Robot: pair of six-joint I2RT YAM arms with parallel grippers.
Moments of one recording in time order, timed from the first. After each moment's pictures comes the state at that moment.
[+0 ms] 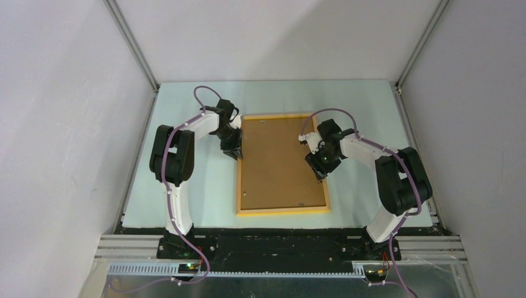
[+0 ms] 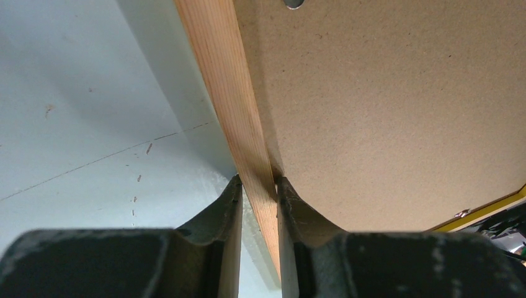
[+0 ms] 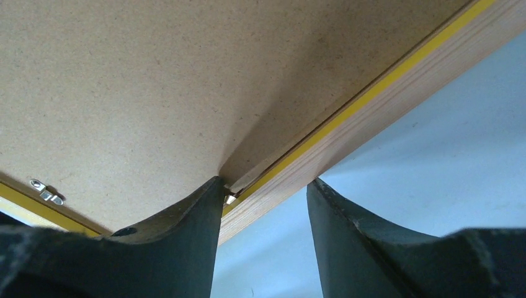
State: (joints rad) left arm -0.28 2.05 1.47 -0.82 0.31 -0.20; right arm 0.40 1.70 1.05 -0.66 -0.19 -0.36
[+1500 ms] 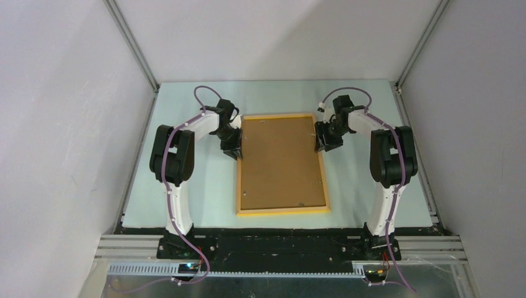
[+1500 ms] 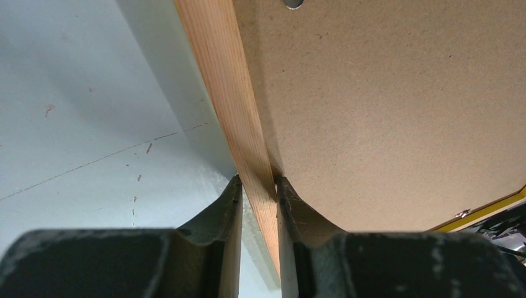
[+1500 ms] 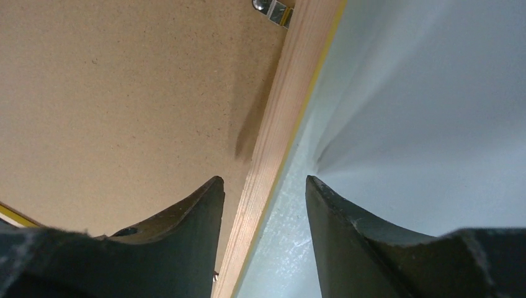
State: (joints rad) left arm -0.28 2.05 1.47 -0.82 0.31 -0.20; right arm 0.17 2.00 1.42 -0.67 -0.39 -0.05
